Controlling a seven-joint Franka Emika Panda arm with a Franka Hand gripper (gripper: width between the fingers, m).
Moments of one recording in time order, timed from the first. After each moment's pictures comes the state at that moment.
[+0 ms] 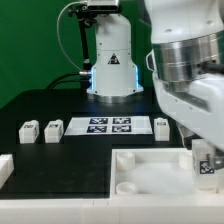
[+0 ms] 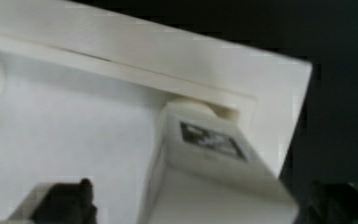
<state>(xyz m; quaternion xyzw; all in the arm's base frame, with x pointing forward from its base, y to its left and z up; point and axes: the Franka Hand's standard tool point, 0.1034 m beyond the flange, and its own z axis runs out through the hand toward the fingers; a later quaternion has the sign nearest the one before) 0.636 0.119 0.079 -0.84 0.53 0.03 0.08</state>
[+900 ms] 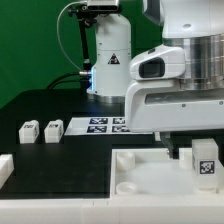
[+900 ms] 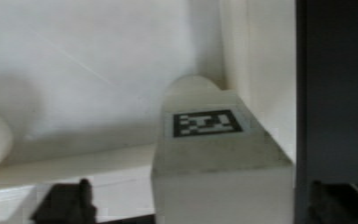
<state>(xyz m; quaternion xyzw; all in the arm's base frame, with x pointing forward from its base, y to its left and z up) 0.643 0.109 0.080 -1.00 0.07 -0.01 0.04</state>
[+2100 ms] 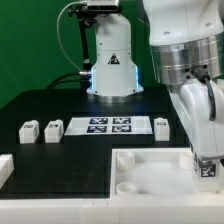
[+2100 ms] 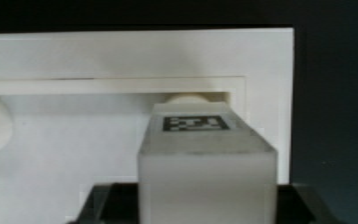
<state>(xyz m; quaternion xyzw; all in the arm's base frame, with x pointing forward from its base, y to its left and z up) 0.641 0.107 0.077 -0.70 0.70 0.05 0.06</state>
